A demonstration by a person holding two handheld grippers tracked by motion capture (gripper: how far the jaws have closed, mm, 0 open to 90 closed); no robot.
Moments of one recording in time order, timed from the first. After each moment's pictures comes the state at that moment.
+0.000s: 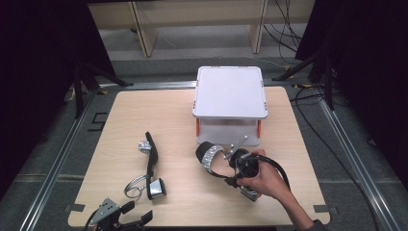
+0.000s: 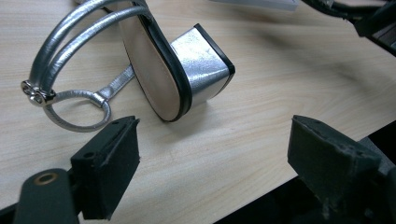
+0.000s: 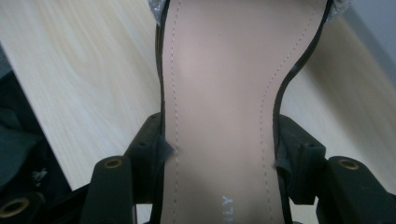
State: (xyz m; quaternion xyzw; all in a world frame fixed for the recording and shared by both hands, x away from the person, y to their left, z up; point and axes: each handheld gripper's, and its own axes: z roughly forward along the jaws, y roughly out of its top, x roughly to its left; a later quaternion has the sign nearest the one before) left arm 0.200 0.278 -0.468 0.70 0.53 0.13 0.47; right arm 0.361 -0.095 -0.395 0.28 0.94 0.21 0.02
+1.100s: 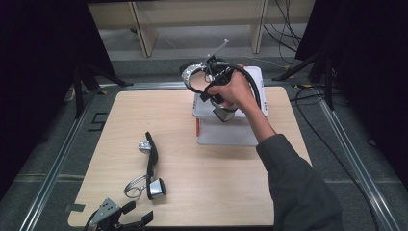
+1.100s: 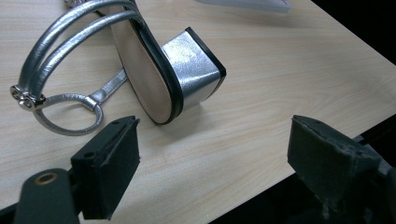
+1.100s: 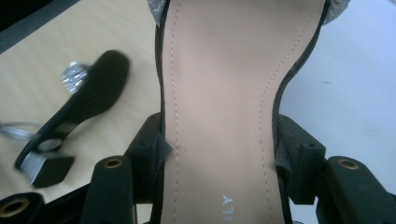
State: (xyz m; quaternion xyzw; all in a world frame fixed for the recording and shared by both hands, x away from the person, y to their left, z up) left arm 0.200 0.277 -0.466 0.70 0.52 0.12 0.48; right arm 0.524 -0.035 -0.242 0.38 0.88 0.26 0.09
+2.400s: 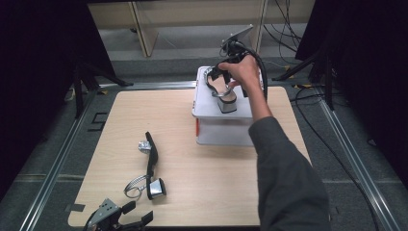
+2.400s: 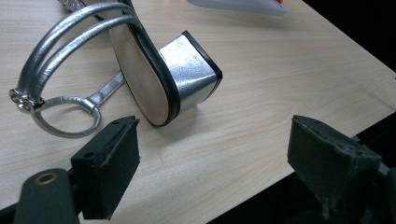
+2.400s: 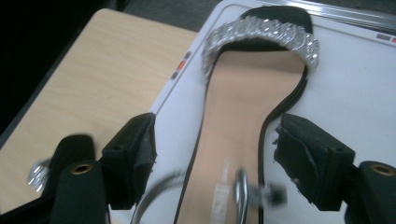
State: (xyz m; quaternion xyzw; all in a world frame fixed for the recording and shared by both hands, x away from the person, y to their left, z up) left arm 0.198 0.277 -0.465 0.70 0.52 0.12 0.48; right arm 0.568 -0.076 -0.230 0.51 0.80 0.31 0.07
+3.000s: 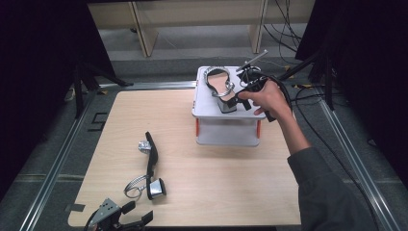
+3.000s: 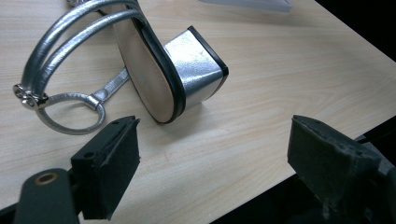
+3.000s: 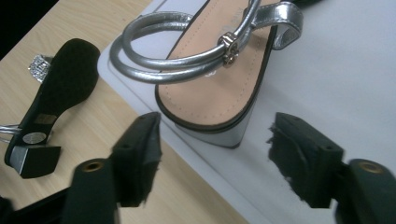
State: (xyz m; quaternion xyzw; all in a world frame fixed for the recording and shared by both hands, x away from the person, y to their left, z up) left arm 0.201 0.277 -0.469 0.69 0.52 0.13 0.48; right arm 0.515 -0.117 -0.269 0.44 0.85 0.29 0.04
